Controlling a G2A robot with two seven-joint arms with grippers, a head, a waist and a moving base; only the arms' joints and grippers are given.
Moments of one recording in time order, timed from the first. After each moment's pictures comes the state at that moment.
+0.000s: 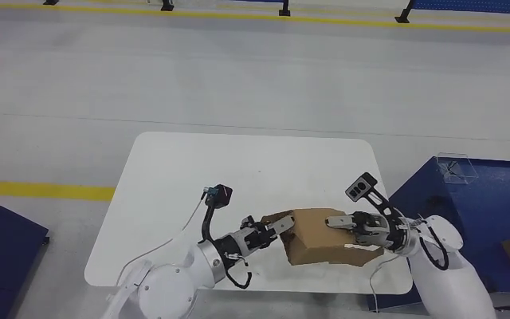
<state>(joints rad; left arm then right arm) 1.25 -1.21 -1.01 -2.17 0.19 0.45 -0.58 -1.32 -0.97 1.52 -1.68 0.92 0.18 1.36</state>
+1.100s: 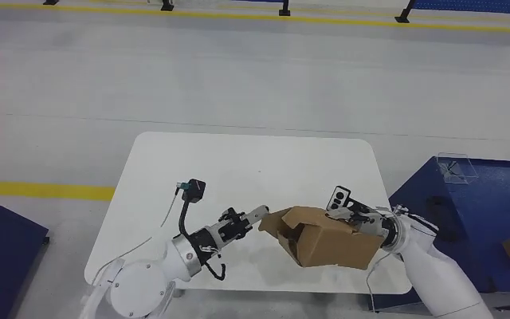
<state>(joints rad) 1.33 -1.19 -1.18 -2.17 0.12 0.31 -0.61 -1.22 -0.86 1.27 -1.57 1.32 0.53 1.29</state>
